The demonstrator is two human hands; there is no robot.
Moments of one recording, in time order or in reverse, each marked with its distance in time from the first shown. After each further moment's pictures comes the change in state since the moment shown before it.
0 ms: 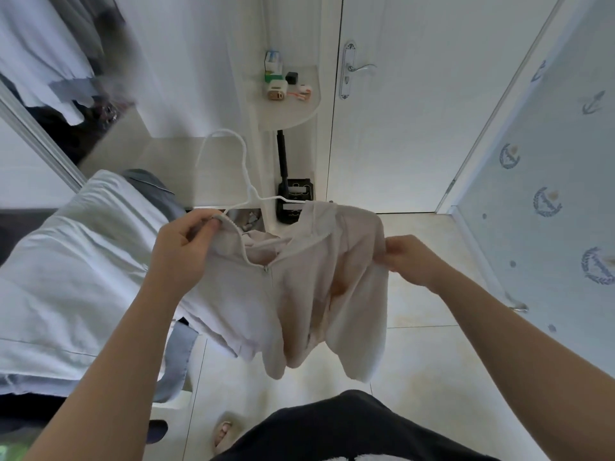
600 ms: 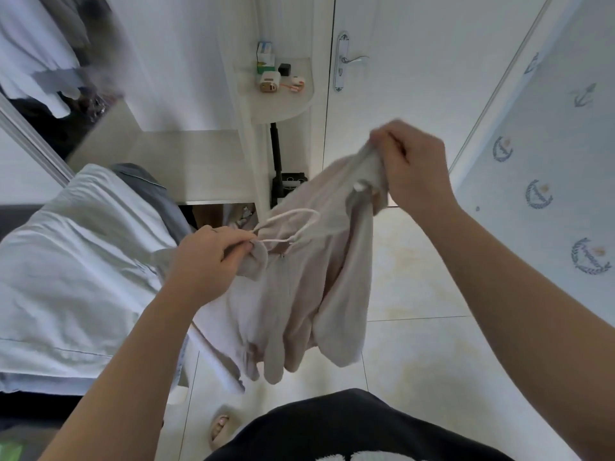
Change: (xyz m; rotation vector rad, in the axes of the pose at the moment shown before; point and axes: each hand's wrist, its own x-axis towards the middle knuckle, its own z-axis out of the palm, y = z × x) left_hand -0.017 0.010 0.025 0.465 -0.262 0.179; right_hand -0.011 -0.123 -0.040 -0.015 0.674 -0.609
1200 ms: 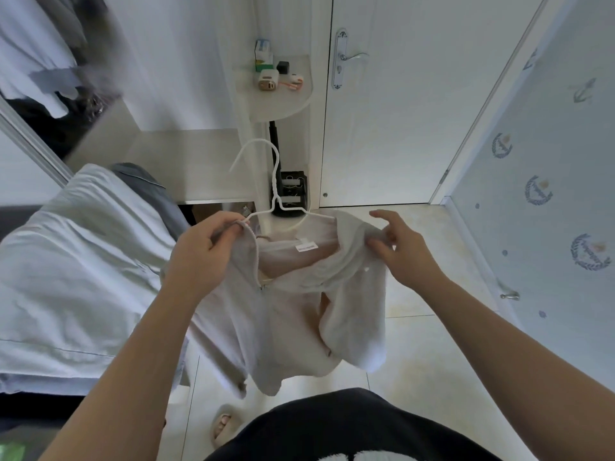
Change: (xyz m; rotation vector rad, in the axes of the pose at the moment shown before) left_hand 0.006 -0.013 0.010 -0.286 0.147 -0.142; right_hand -0.106 0.084 0.017 -0.049 -0.383 0.355
